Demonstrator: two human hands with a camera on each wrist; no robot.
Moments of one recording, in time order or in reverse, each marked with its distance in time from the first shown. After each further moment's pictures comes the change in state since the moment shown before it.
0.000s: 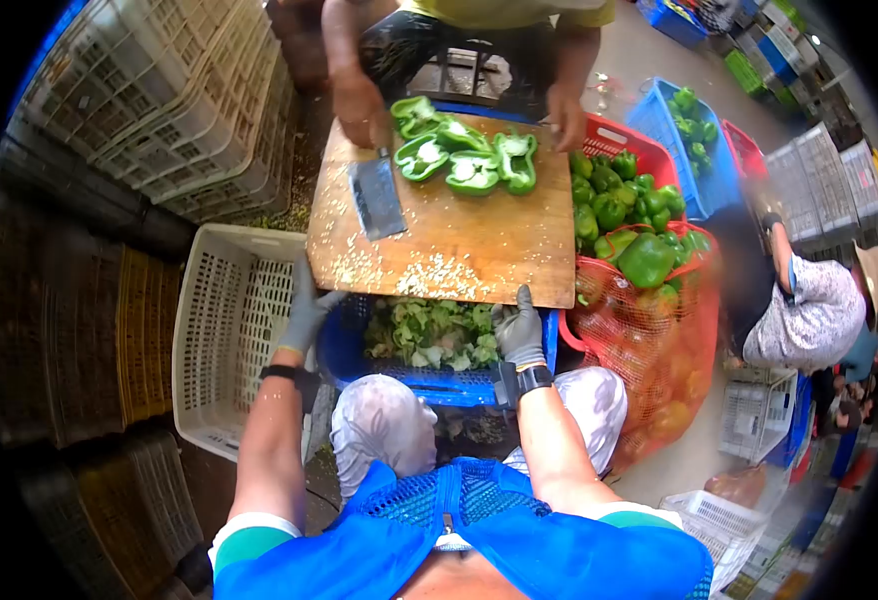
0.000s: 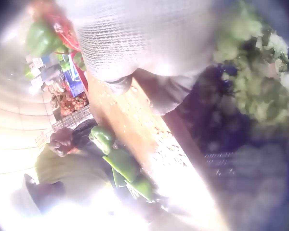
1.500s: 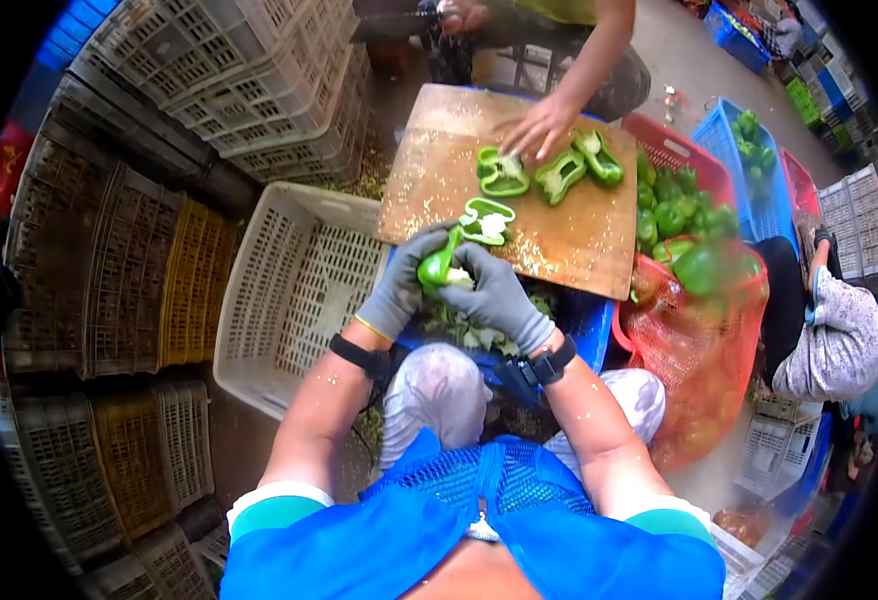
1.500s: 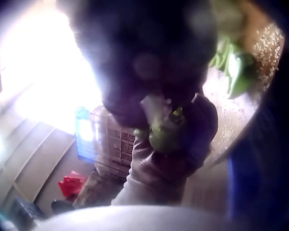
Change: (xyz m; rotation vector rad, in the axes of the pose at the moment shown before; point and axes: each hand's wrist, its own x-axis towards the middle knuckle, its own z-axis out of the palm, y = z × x) left_hand -0.011 0.112 0.014 -1.408 -0.347 -0.426; right_hand -0.095 0.046 0.156 -1.296 -0.938 -0.421
